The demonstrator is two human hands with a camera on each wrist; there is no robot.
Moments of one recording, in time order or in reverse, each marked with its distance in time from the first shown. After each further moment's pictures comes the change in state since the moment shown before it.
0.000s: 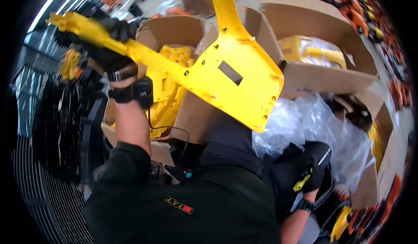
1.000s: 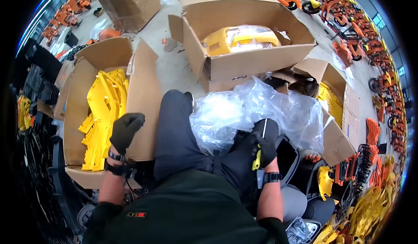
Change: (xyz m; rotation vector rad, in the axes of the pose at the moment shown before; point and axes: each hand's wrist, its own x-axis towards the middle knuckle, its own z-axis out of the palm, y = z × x) left_hand -0.170 -0.113 0.095 0.901 0.286 -0.961; right_hand -0.008 -0.051 0.042 -0.101 -0.148 0.112
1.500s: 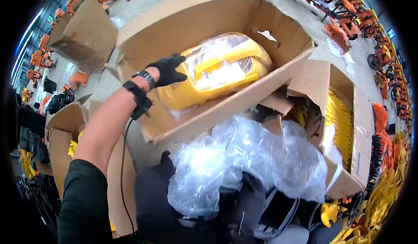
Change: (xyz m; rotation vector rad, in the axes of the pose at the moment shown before) left_hand 0.526 0.141 0.343 1.056 -0.592 0.503; right_hand 0.009 -0.009 -0.028 0.218 0.140 0.454
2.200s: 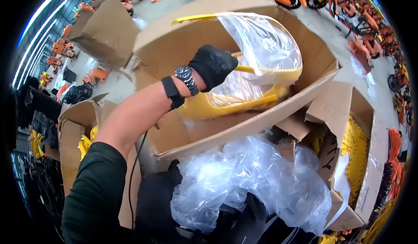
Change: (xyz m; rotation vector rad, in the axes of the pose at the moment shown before) left_hand 0.064 0.078 -0.024 0.398 0.622 0.398; right_hand 0.032 -0.024 -0.007 0.142 -0.108 0.142
